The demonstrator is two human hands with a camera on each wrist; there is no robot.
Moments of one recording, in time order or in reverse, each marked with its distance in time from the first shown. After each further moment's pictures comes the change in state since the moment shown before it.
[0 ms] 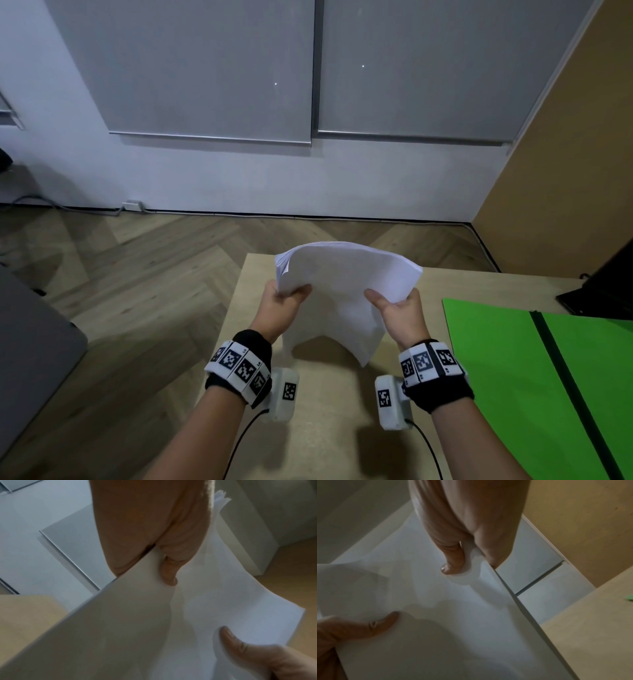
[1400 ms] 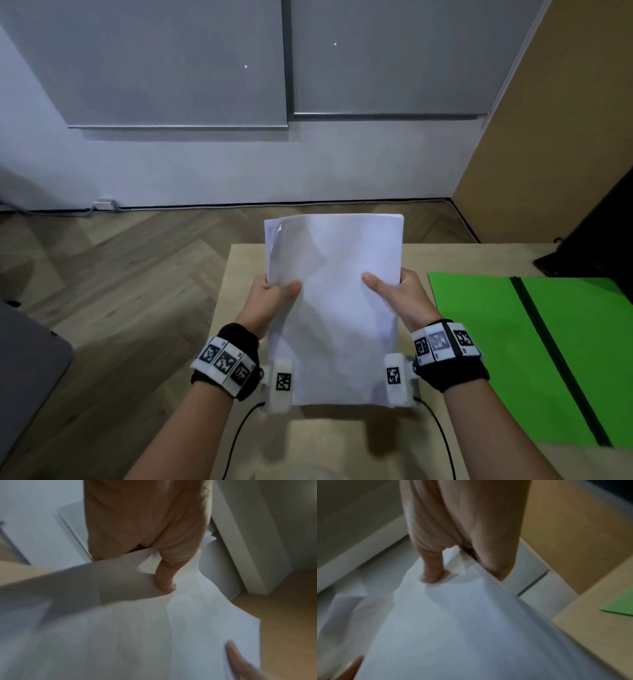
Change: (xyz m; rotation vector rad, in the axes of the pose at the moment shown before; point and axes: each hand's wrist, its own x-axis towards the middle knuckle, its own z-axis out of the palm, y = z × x) left_hand 0.002 -0.015 -0.007 -0.071 -0.060 -0.179; right_hand -0.019 -0.012 -0.024 -0.062 -0.178 -0.039
